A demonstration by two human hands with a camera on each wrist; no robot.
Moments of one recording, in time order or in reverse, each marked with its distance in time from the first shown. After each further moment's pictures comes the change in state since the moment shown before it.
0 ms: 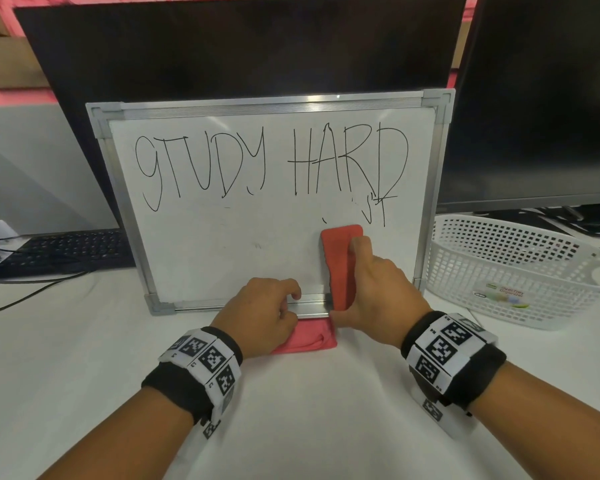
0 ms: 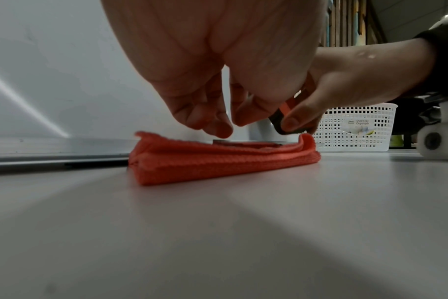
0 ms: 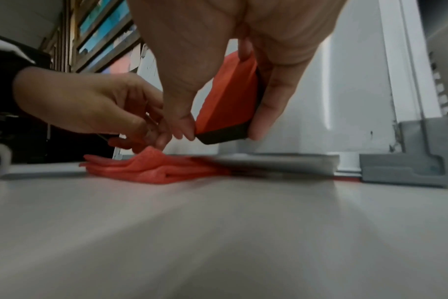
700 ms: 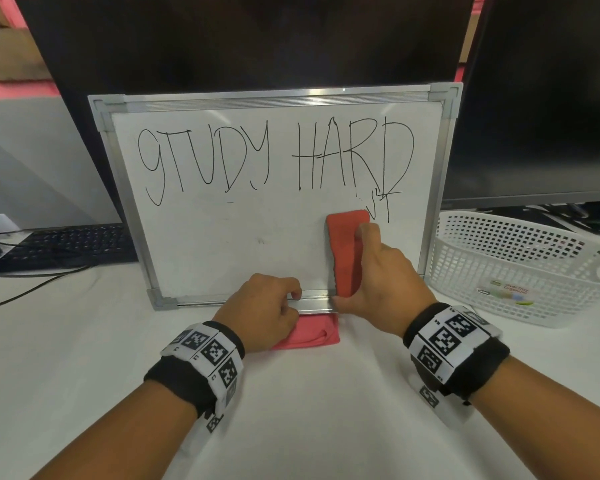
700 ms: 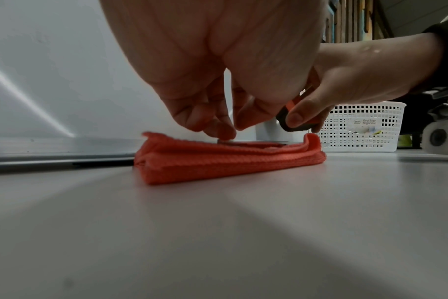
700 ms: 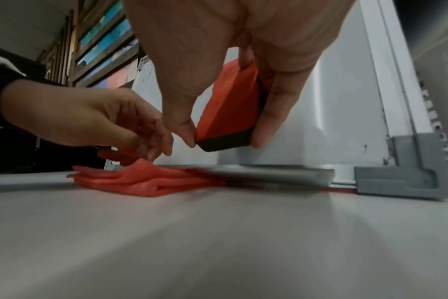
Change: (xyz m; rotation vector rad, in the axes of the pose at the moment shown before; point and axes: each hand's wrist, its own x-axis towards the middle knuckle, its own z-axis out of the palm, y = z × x) left_hand -0.001 -0.003 0.000 -0.012 -0.023 -0.032; right_hand 0.003 -0.003 -0.005 0.014 0.070 0.017
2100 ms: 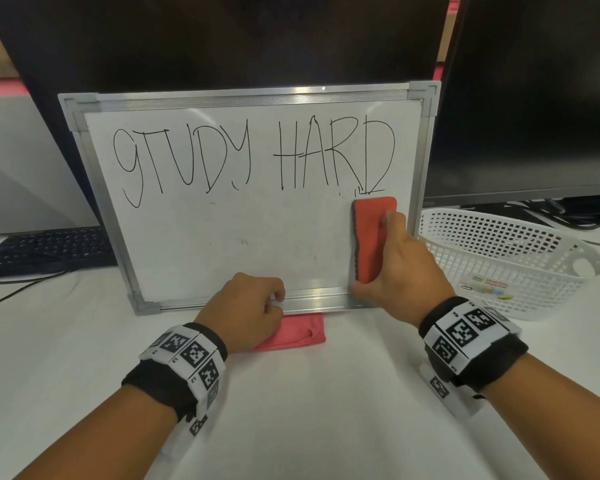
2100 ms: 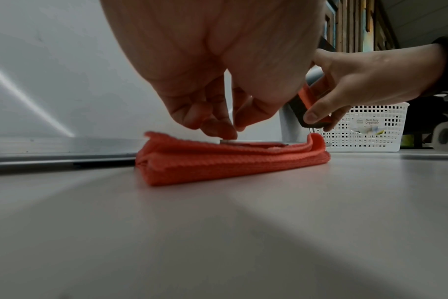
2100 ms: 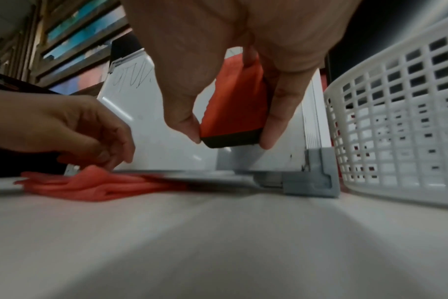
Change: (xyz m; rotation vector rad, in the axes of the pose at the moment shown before) left_hand 0.004 -0.008 0.004 -0.003 0.003 -0.003; right_hand -0.005 0.029 -0.028 -0.026 0.090 0.117
